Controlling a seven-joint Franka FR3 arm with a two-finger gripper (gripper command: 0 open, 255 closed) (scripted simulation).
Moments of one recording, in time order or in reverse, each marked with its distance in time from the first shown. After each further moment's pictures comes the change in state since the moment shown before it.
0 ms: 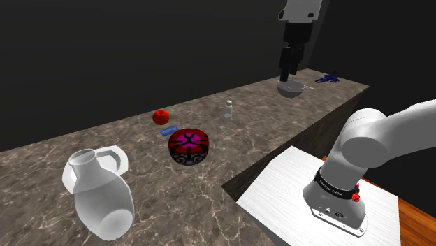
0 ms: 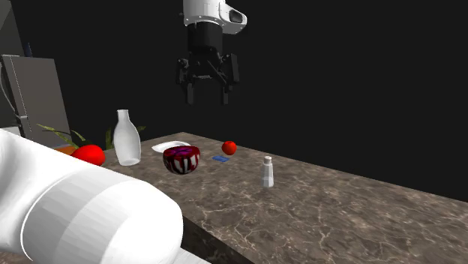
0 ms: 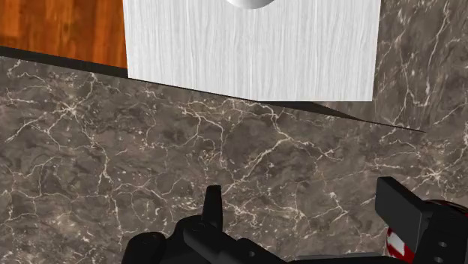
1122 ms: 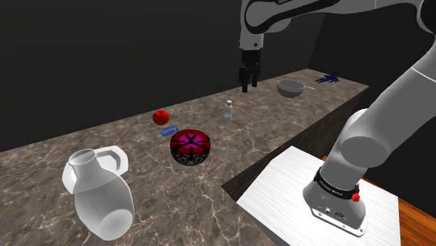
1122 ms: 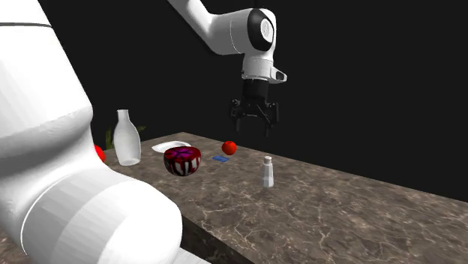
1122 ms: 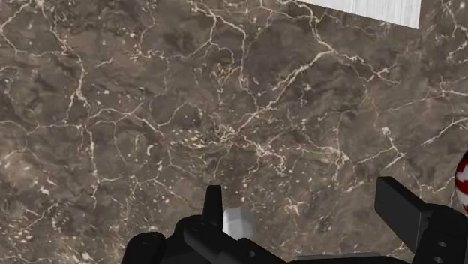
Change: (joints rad) arm -0.019 0.562 -0.103 0.163 -0.009 0.315 -0.140
